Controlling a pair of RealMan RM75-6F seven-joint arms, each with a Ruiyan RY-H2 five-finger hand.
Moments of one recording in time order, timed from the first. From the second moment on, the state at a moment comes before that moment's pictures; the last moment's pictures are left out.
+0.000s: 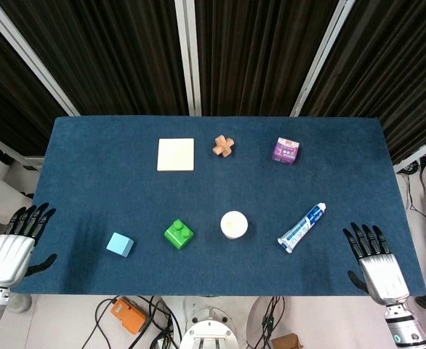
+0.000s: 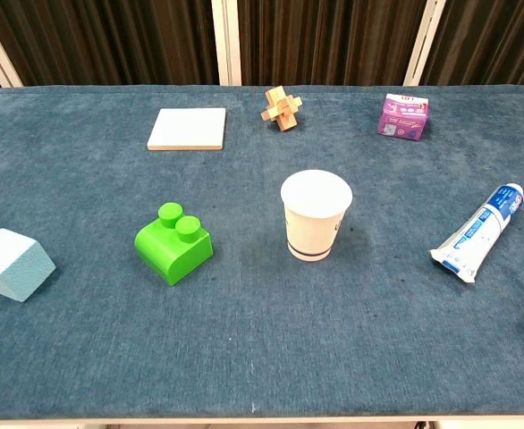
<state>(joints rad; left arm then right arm) -0.08 -1.10 0.04 -1.58 1.63 1.50 0.05 0.03 -1.23 -0.06 -1.57 -1.70 1.48 -0.33</state>
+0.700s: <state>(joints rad) -0.08 -1.10 0.03 -1.59 1.61 1.50 0.04 0.32 -1.28 0.07 -1.54 -1.57 1.08 -0.38</state>
